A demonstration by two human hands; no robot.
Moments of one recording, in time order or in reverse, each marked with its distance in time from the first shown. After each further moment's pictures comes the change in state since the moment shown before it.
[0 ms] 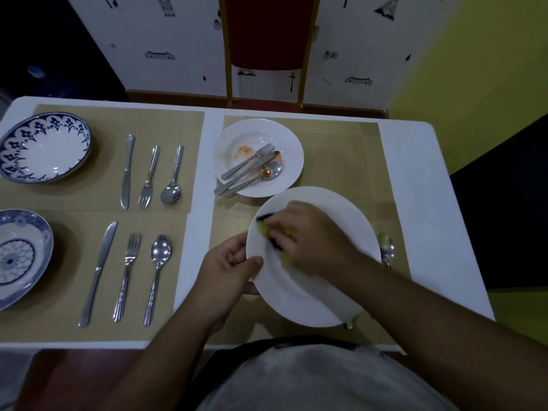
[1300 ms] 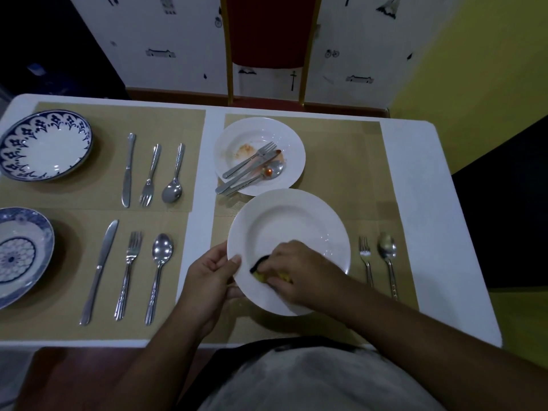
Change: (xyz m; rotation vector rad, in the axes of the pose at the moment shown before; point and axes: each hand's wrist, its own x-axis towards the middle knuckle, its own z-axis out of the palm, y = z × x) left_hand 0.011 -0.034 -0.029 -0.096 0.161 -0.088; right_hand -0.036 0.006 0.040 -0.036 -0.384 0.014
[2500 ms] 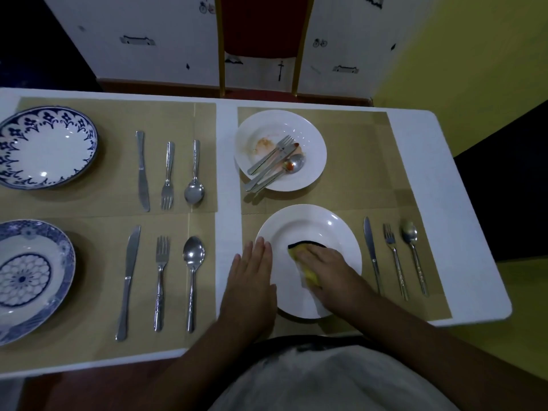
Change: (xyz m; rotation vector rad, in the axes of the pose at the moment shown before) left_hand 0.025 -0.036 -0.051 1.382 -0.176 0.504; right_hand 0.006 -0.024 0.056 -0.125 0.063 0.376
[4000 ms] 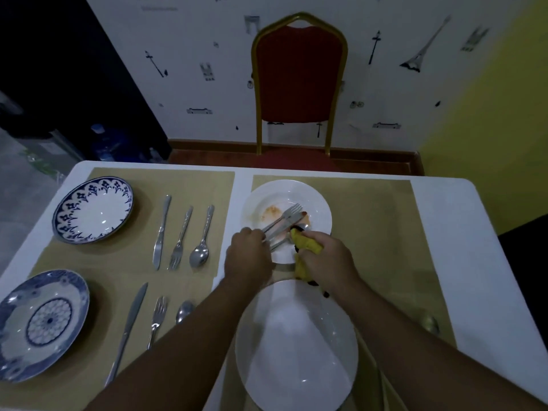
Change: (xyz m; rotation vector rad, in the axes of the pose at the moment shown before) left_hand 0.179 0.037 -0.083 0.057 0.400 -0.311; right_hand 0.127 0.035 -0.111 0.816 0.272 0.269
